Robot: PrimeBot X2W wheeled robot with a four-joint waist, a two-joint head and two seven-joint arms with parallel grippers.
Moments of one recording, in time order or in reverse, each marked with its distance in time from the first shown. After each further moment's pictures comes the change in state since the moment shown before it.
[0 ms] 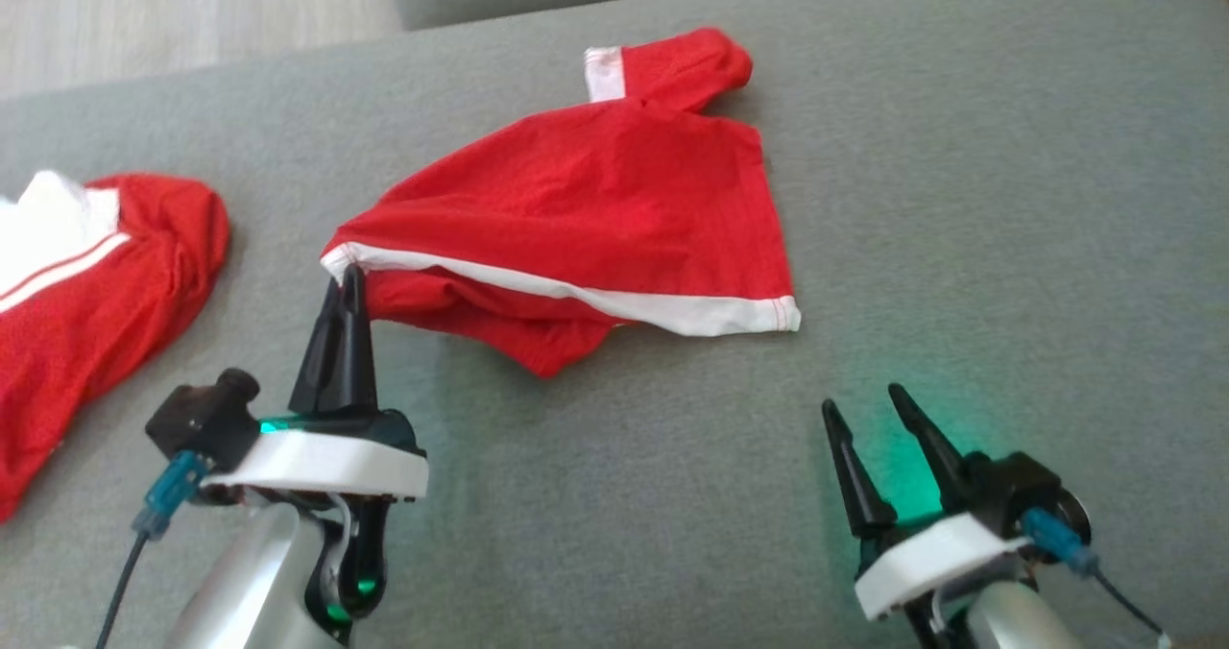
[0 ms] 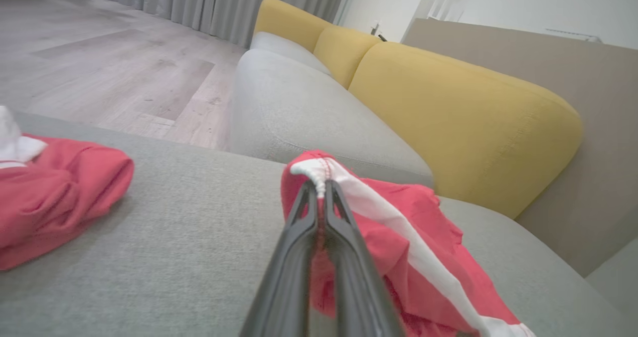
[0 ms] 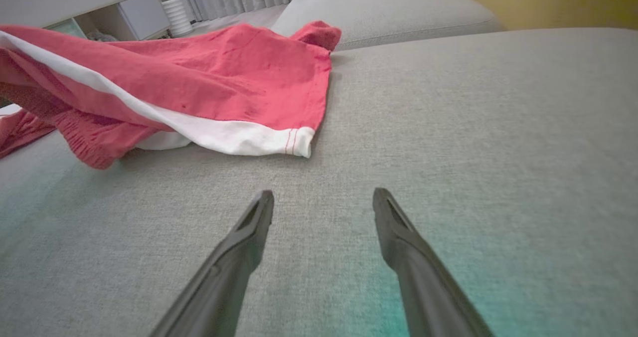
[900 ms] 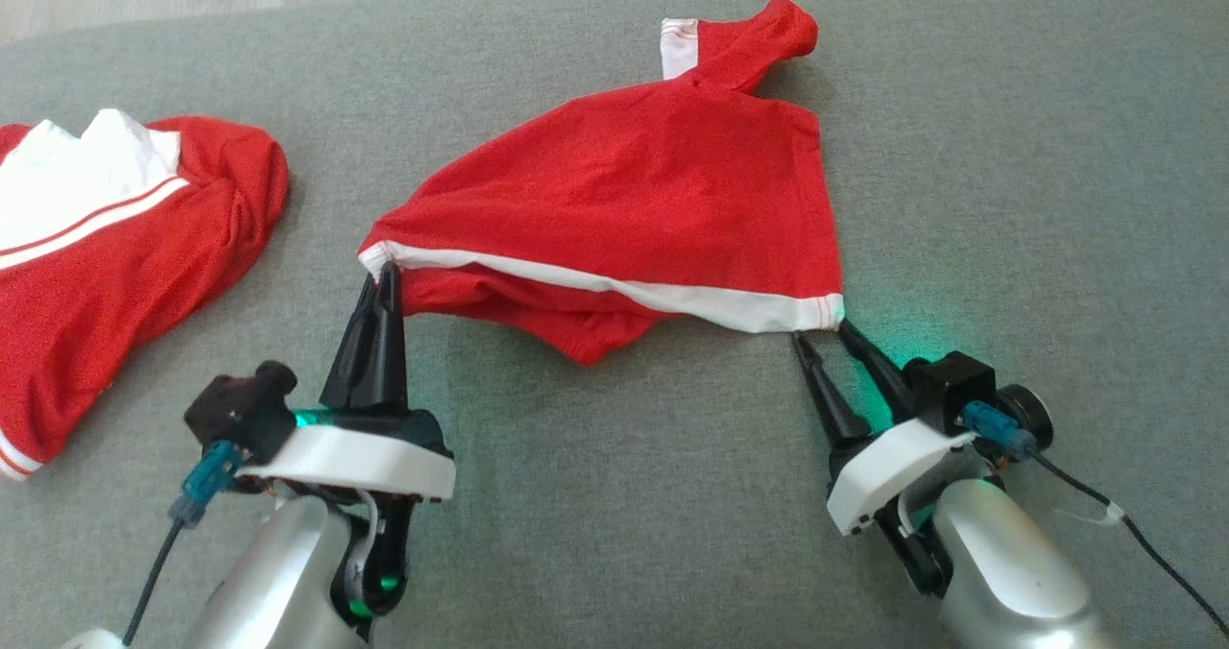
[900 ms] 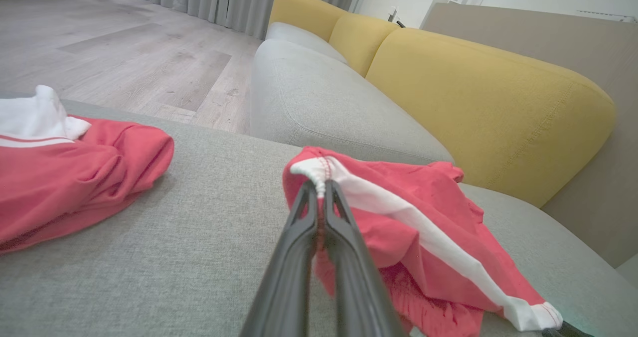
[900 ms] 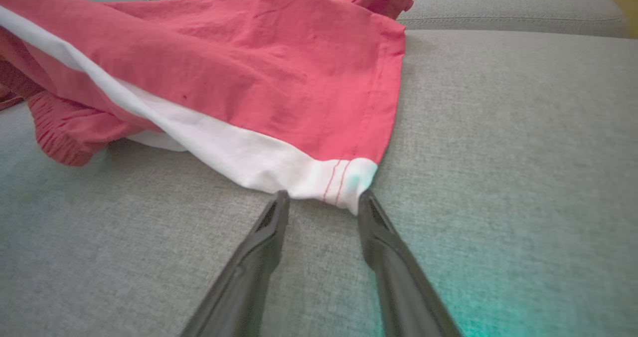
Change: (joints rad) left arm -0.028 -0.015 -0.038 0.035 0.036 -0.020 -0.001; right arm -0.289 -0.028 0.140 0.284 0.014 0.000 0.000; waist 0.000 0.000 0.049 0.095
